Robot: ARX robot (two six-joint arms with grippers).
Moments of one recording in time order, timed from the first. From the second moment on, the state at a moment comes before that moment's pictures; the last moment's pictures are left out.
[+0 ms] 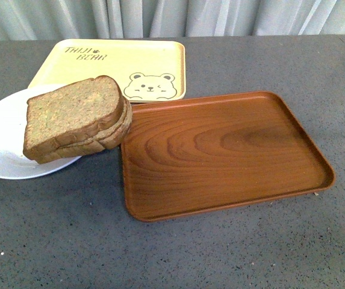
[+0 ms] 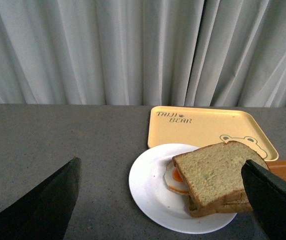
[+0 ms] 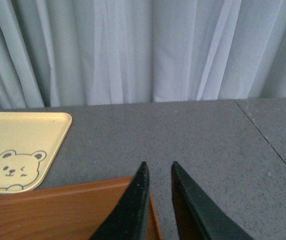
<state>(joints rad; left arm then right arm) 0.00 0.02 0.01 0.00 0.00 -0.01 0.23 1.45 0.27 1.16 0.22 0.01</state>
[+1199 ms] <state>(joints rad) 0.00 0.02 0.01 0.00 0.00 -0.01 0.00 0.45 0.02 0.45 0.00 0.01</state>
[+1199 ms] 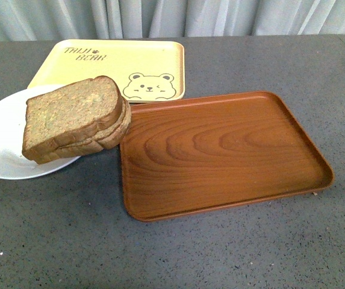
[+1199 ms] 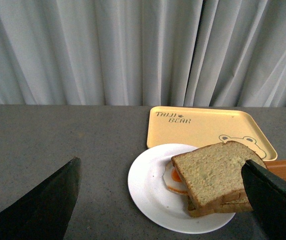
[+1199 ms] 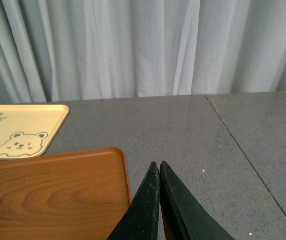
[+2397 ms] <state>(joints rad) 0.00 0.02 0.01 0.00 0.00 -0.01 0.00 0.01 0.02 0.00 0.00 0.00</state>
